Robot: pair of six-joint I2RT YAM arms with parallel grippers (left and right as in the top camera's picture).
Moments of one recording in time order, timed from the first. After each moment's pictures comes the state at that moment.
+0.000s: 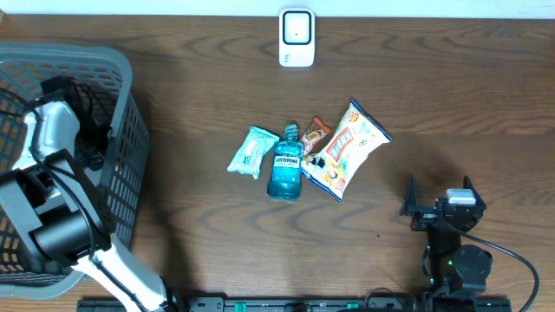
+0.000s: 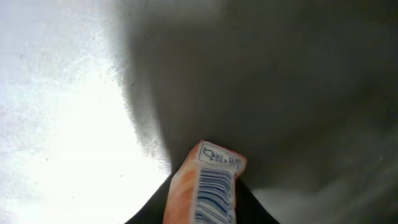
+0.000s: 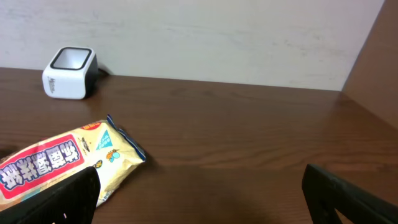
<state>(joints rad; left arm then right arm) 0.45 2.01 1.44 -0.97 0.02 -0.20 -0.07 0.01 0.01 -0.07 -0.01 -0.08</state>
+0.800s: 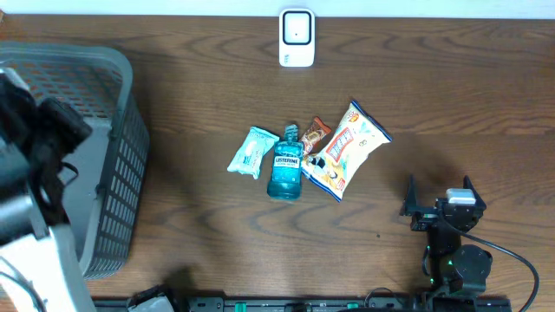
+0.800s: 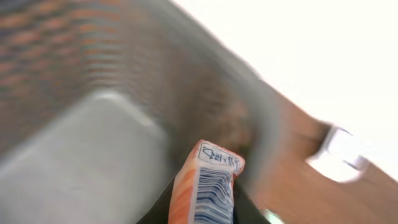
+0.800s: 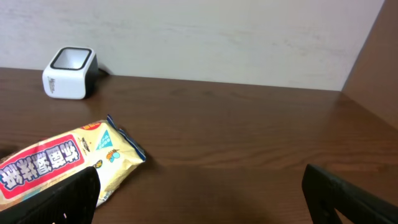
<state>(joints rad) 0.41 1.12 1.43 -0.94 0.17 -0.35 -0.07 0.01 0.01 -0.07 -0.01 -0.08</state>
